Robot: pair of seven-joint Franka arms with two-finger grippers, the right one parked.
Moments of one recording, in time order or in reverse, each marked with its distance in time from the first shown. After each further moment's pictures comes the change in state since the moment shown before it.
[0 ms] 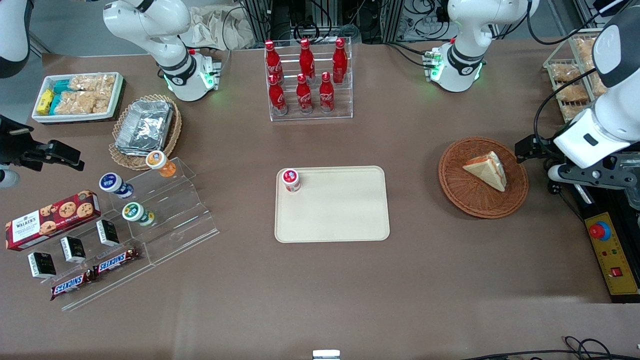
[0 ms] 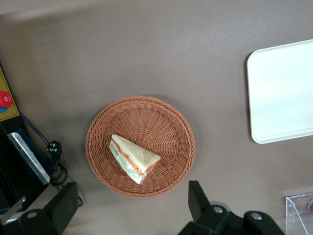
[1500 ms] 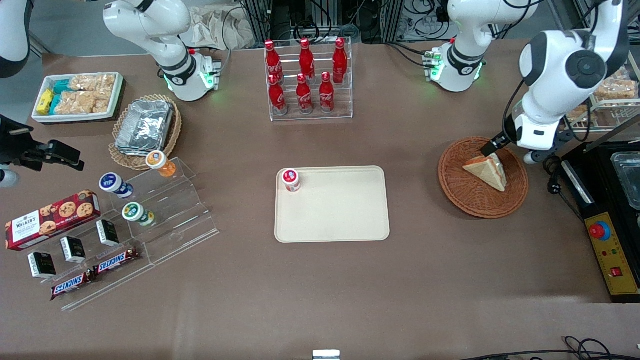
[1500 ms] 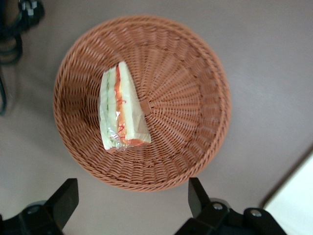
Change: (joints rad) arm 0.002 -0.300 0.006 -0.840 0.005 0.578 -0.806
